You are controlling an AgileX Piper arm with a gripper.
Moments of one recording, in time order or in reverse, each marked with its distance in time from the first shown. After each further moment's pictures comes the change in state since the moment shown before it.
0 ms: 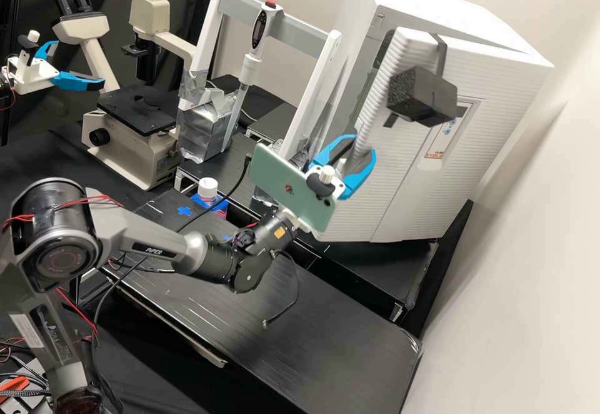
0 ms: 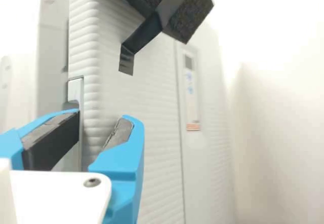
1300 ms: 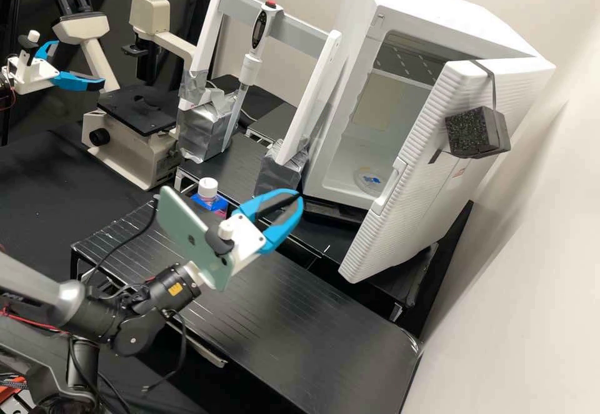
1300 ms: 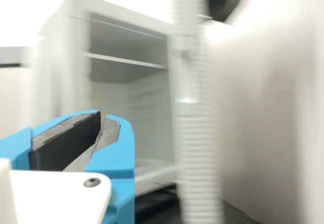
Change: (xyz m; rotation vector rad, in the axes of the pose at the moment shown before) arm -0.156 -0.035 -0.032 -0.034 0.047 0.031
